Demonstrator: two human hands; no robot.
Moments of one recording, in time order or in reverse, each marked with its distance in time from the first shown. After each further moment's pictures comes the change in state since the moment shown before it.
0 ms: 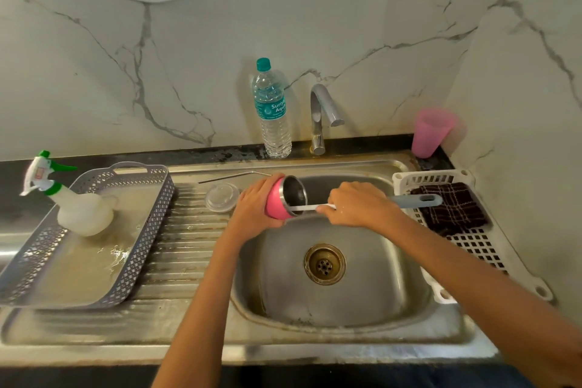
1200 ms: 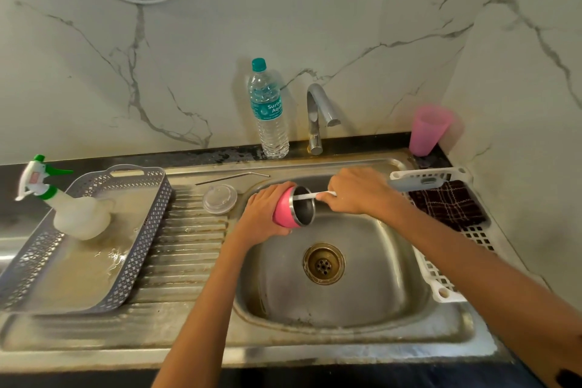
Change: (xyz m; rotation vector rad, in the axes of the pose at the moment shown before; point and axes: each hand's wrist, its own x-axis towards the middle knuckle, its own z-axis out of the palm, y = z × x) left_hand 0.005 0.002 0.017 0.031 -0.089 0.040; right_hand 0.012 0.012 -0.012 -0.082 0.097 -0.013
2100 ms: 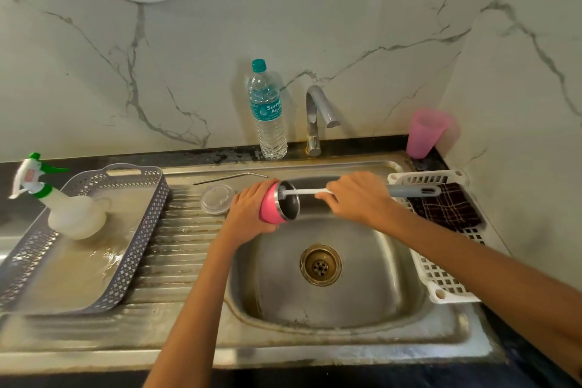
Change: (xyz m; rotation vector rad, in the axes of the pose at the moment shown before) left_hand -0.009 -0.011 -0.013 0.036 0.083 -0.045; right_hand -0.009 0.002 0.010 -0.102 0.132 -0.026
